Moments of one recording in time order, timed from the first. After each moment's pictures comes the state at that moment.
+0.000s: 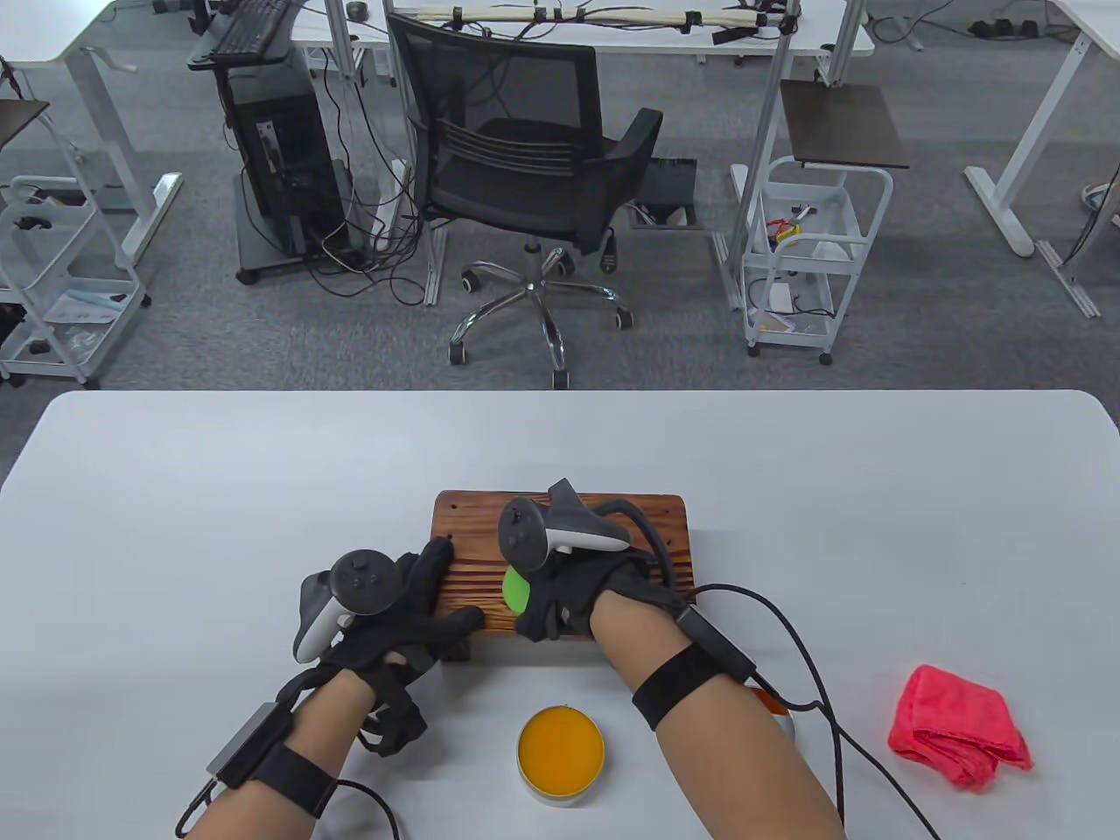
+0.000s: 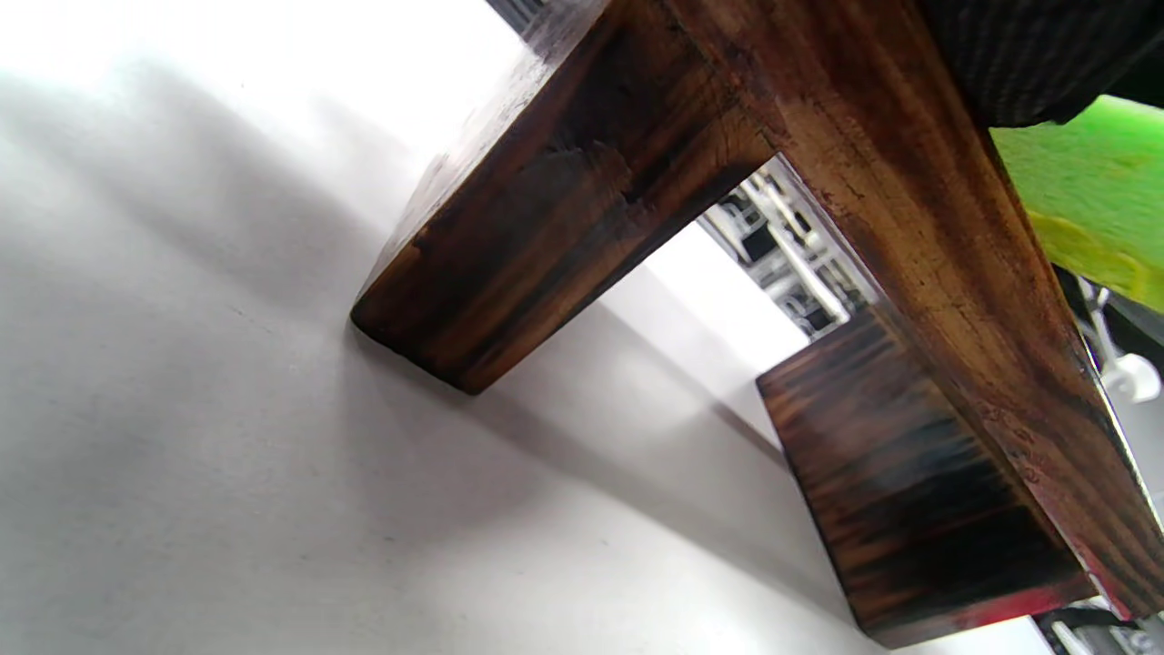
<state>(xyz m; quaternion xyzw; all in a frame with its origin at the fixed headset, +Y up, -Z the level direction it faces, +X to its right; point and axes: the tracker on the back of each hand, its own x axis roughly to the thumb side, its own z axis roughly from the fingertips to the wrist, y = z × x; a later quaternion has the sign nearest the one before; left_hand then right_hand) -0.228 -0.780 -0.392 -0.19 -0.08 0.37 0.91 -0.012 -0.673 -0.431 -0.26 -0.19 -0.95 0.05</state>
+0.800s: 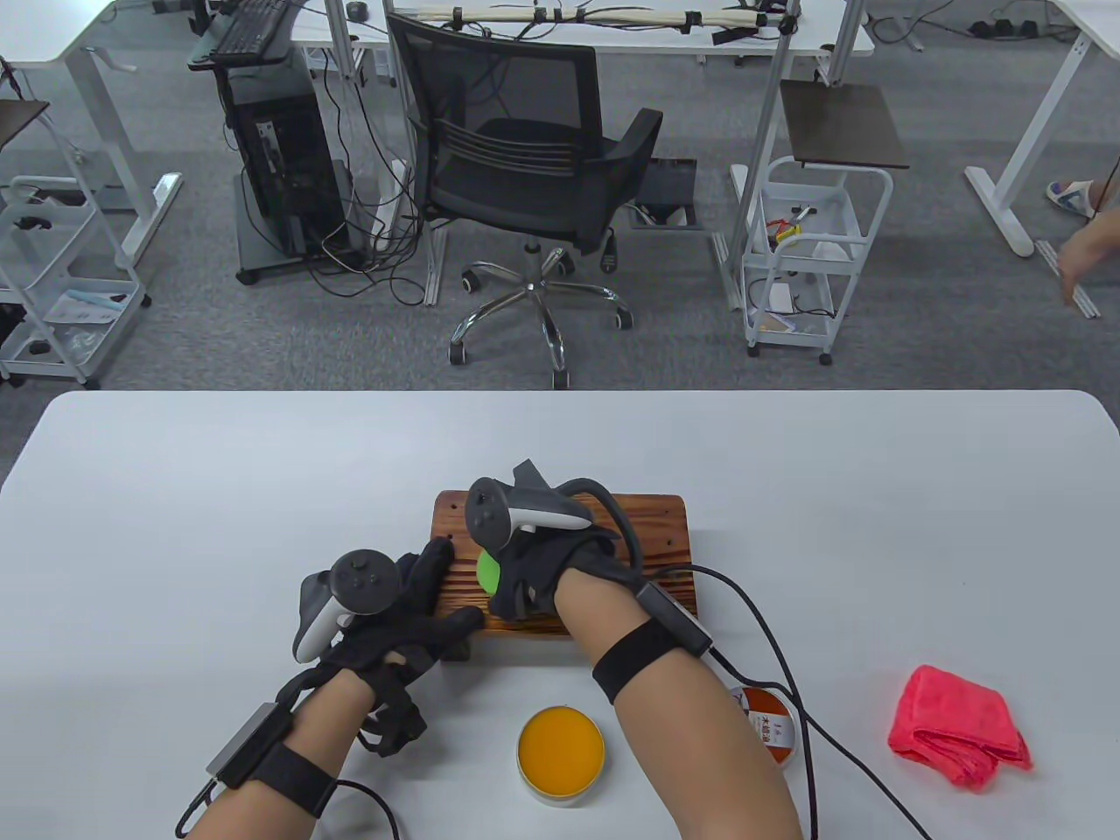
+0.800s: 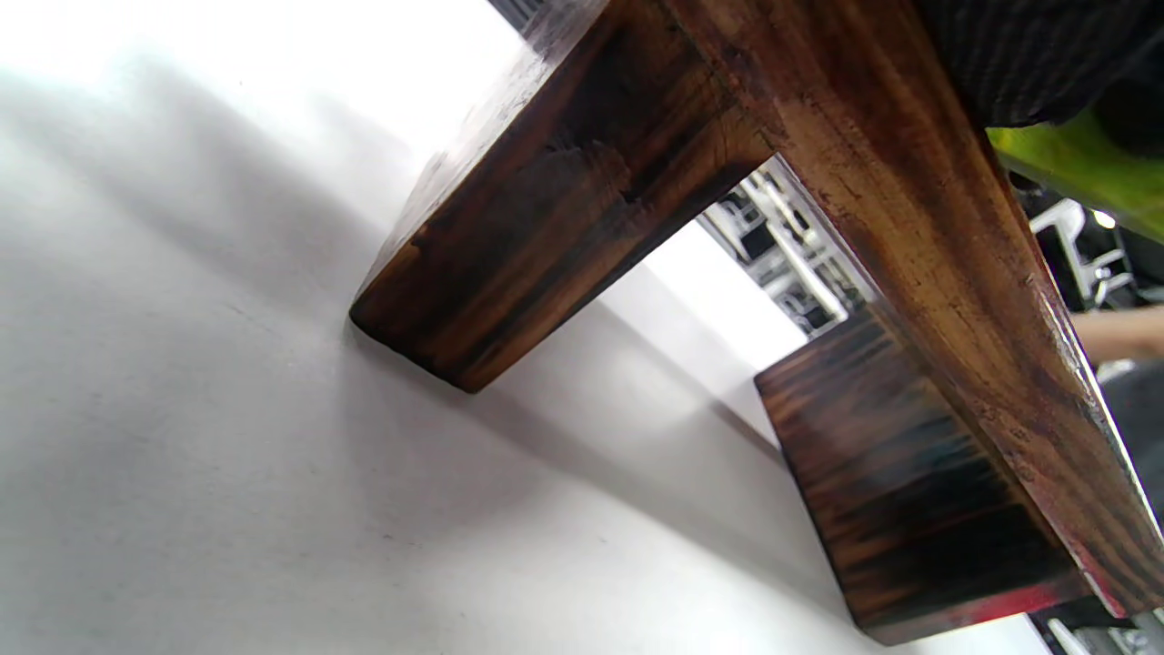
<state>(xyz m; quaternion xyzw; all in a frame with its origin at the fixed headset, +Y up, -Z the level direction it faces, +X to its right) -0.228 -0.780 -0.392 -0.19 -0.08 0.37 0.91 -0.052 -0.675 -0.446 -0.28 -0.20 -0.94 0.05</state>
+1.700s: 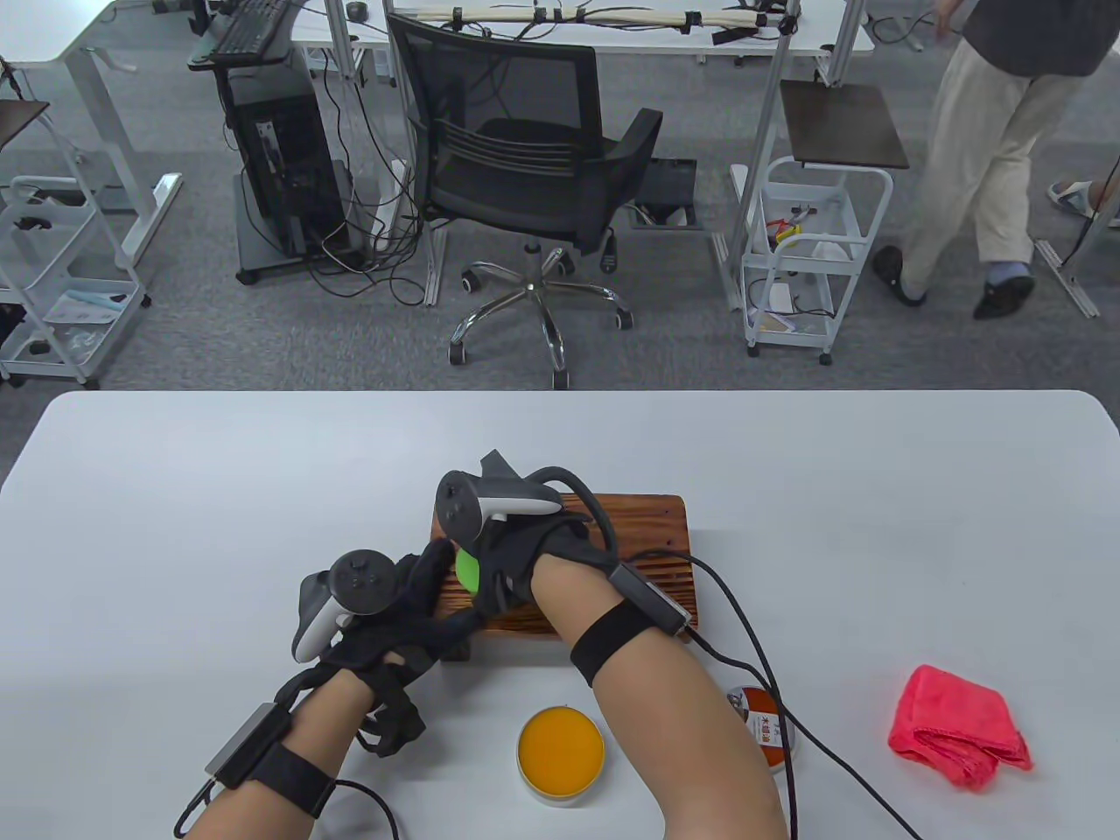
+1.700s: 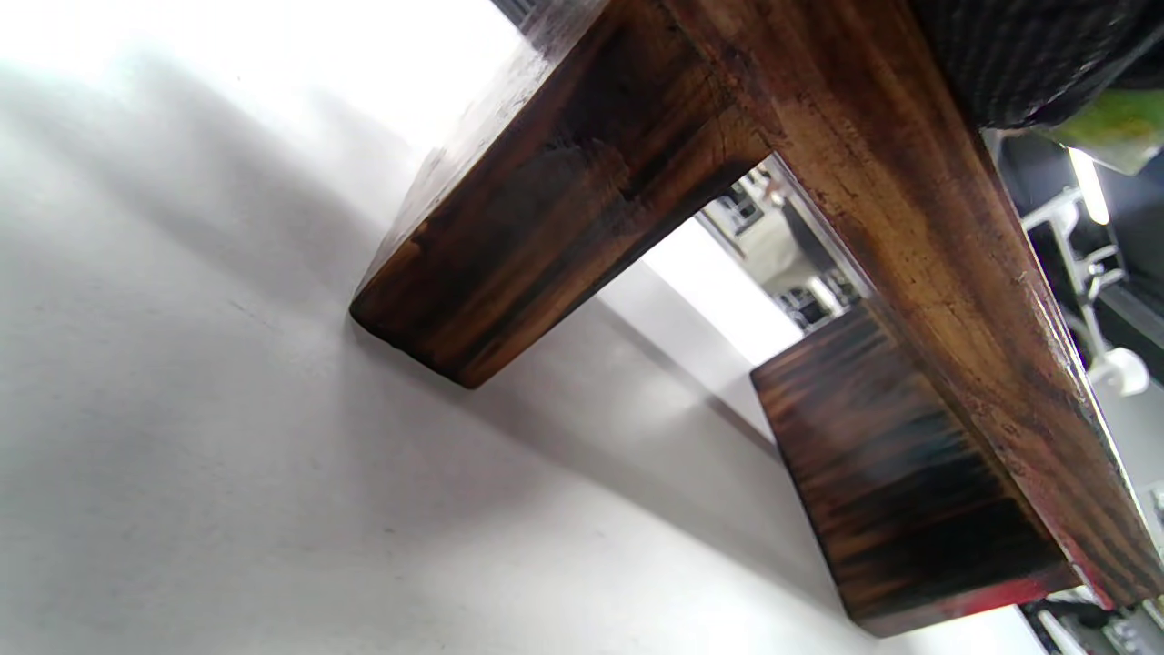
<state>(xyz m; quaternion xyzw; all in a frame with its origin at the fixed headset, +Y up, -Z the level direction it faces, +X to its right) -0.229 -0.780 -0.393 -0.19 -0.08 0.37 0.91 -0.074 -0.671 -0.460 -0.29 -0.22 -0.93 0.08</state>
